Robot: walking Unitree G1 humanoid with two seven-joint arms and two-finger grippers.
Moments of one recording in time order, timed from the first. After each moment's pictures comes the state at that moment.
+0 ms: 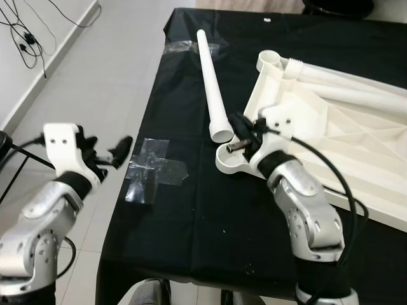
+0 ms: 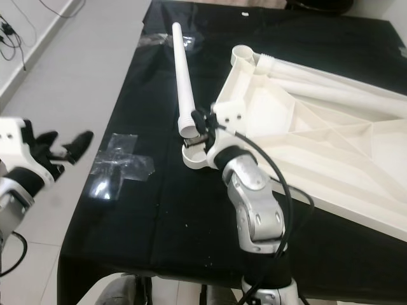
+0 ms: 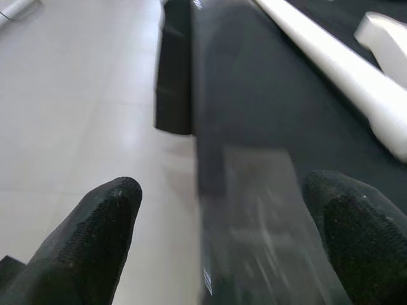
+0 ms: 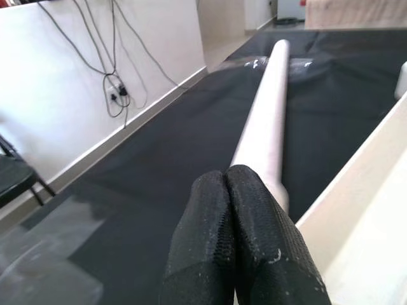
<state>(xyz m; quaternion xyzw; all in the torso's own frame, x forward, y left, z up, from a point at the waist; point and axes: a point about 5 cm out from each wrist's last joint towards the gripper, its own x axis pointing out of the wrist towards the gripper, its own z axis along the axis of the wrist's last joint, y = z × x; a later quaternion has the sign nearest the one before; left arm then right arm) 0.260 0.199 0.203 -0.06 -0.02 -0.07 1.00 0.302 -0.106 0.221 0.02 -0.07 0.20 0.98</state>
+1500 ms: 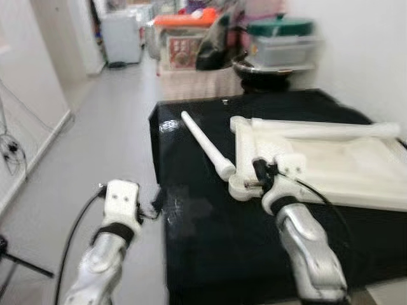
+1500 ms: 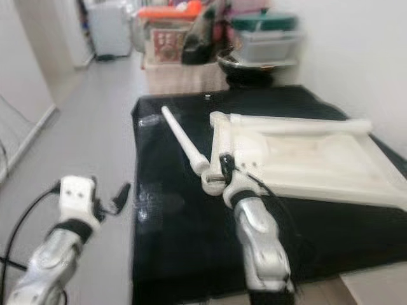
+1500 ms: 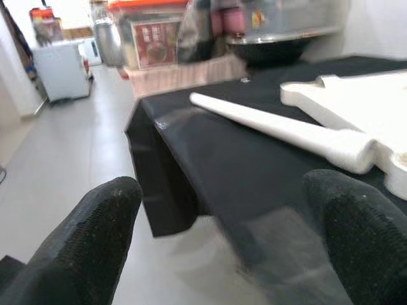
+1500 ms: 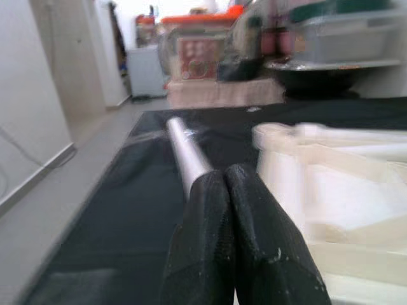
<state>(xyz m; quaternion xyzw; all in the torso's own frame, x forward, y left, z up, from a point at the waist) 0.259 0.151 0.153 0.03 -0.04 -0.07 1.00 0.297 -0.149 0.159 0.02 -0.02 0.05 1.00</state>
